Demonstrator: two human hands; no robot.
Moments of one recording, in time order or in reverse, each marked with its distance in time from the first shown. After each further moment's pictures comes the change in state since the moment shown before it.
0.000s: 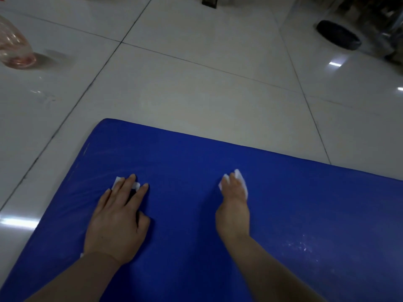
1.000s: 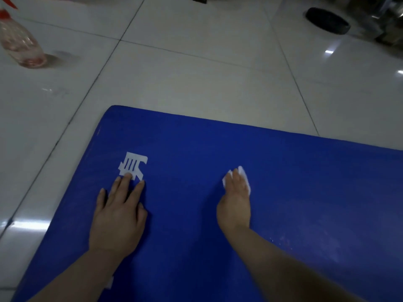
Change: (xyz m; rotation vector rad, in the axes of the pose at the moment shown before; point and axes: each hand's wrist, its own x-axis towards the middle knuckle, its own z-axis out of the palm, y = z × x) left_hand -0.067 -0.013 0.005 0.047 0.022 -0.002; right_hand -0.075 -0.013 0.000 0.170 -0.020 0.141
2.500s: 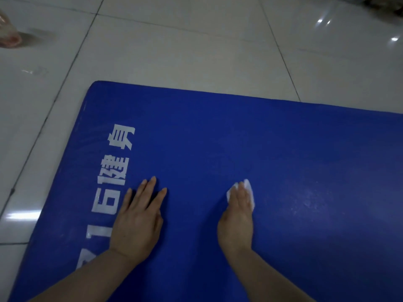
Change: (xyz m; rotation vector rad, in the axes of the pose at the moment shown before) left_hand -0.080 0.048 0.003 -0.043 -0.025 0.291; right_hand -0.130 0.014 0.002 0.188 0.136 0.190
